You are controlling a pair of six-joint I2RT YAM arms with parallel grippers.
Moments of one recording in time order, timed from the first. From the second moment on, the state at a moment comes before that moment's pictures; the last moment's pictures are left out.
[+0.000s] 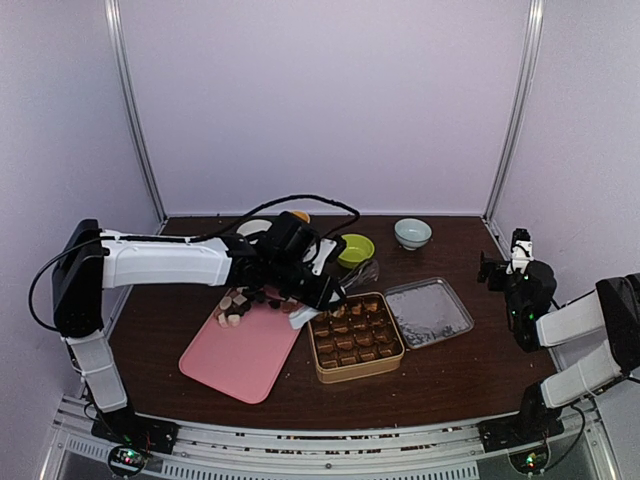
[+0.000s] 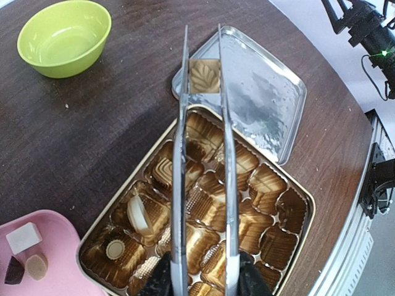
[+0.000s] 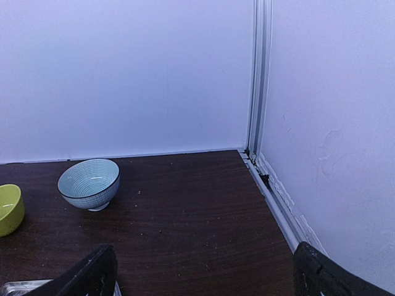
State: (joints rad) left arm -0.94 1.83 1.35 -0.28 0.19 -0.34; right arm 0.04 1.36 0.24 1.07 0.18 0.03
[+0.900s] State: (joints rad) left arm -0.95 1.89 1.35 -0.29 0.21 -0.33; right arm 0.04 1.36 0.24 1.07 0.18 0.03
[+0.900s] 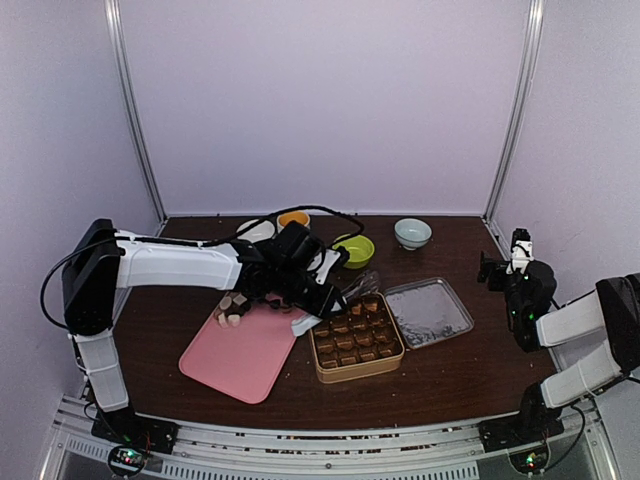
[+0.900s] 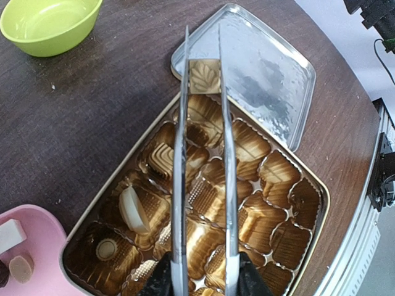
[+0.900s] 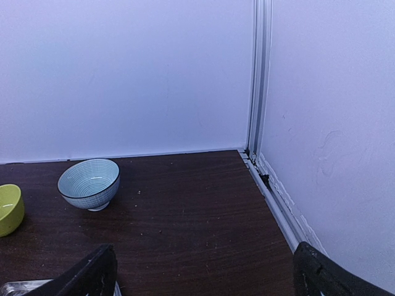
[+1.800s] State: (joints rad) left arm -0.96 1.89 1.37 -0.32 0.20 -0.32; right arm 0.04 1.36 0.24 1.07 0.18 0.03
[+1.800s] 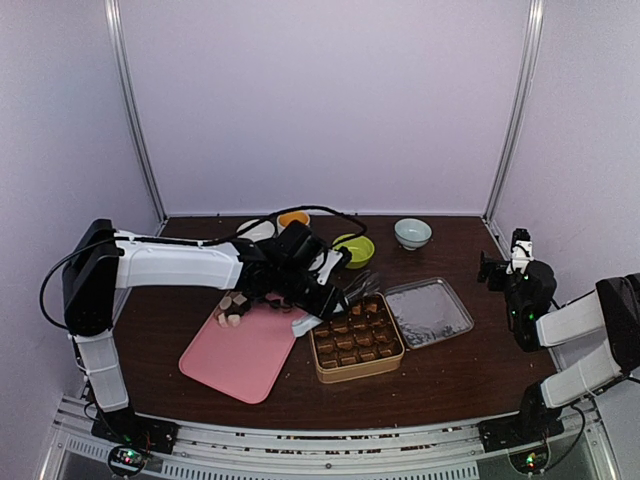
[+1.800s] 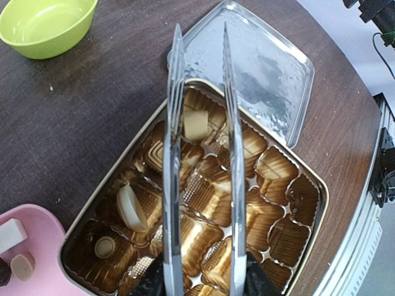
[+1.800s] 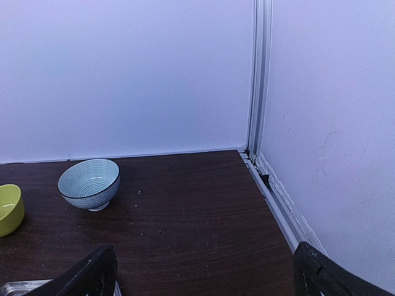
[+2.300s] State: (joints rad) left arm -0.96 1.84 1.34 -0.33 0.15 -0.31; right arm 0.04 1.36 0.24 1.07 0.18 0.03
